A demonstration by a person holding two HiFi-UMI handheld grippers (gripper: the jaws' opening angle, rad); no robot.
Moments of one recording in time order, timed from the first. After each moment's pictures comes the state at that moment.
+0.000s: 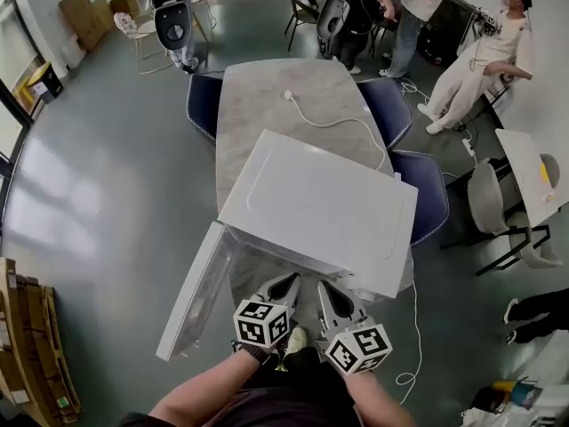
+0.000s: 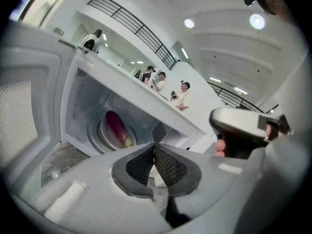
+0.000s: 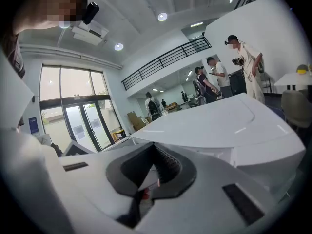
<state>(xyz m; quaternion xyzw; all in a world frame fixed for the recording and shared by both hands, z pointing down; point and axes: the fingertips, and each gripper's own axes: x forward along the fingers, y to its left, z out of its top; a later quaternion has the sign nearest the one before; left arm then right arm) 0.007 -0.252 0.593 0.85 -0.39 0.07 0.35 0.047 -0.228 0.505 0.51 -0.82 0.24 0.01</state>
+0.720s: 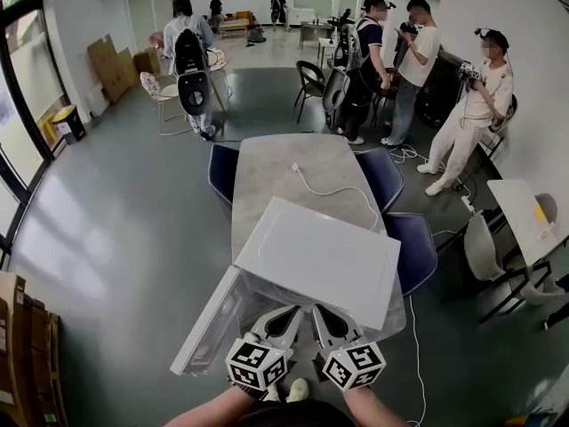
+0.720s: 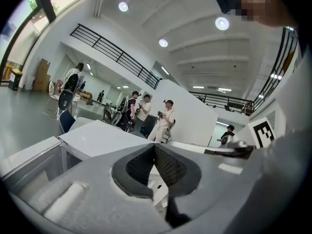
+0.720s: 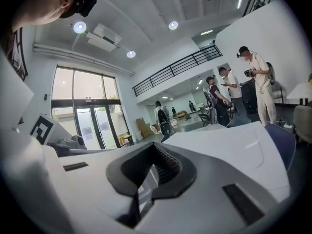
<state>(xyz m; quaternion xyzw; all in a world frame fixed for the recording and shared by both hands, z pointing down) 0.003 -0.225 0.415 0.89 -0.40 0.00 0.20 0.040 -0.228 0.413 0.48 -0.86 0.18 -0.02</state>
